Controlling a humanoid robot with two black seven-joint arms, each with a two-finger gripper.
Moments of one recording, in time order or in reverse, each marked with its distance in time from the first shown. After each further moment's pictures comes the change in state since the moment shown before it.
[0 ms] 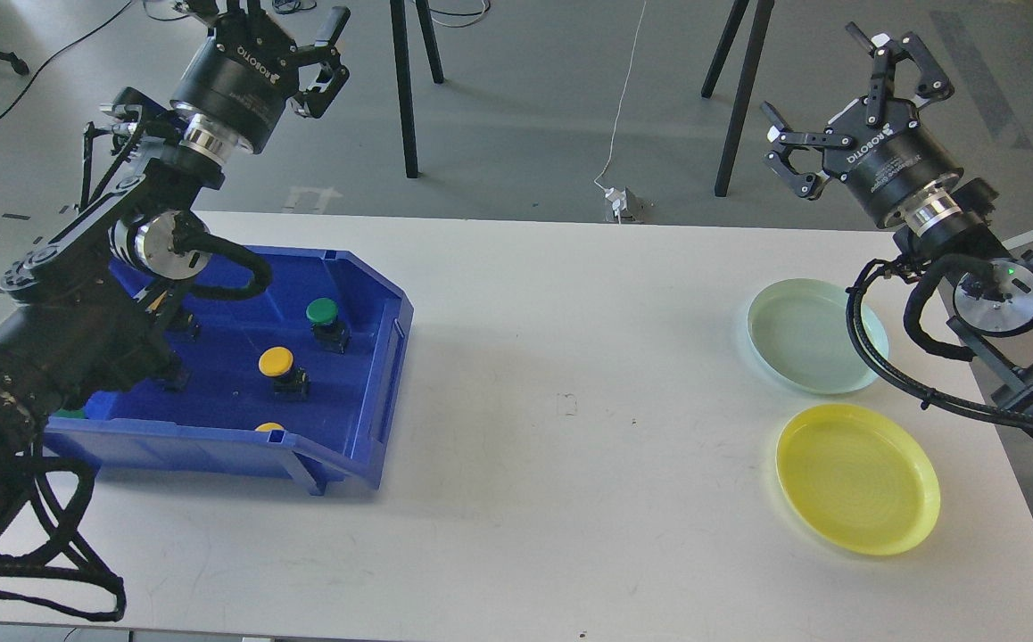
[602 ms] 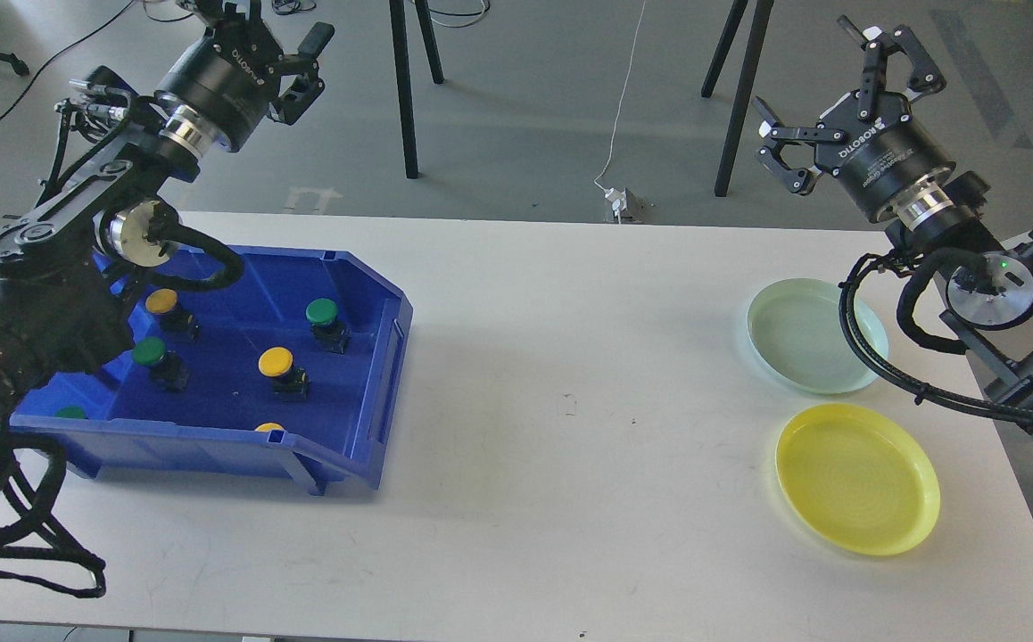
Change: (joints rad) left arm -0.095 0.036 0.180 0.268 0.046 0.000 0.000; right arm 0.018 0.015 -0.009 0.010 0.003 0.000 -0.005
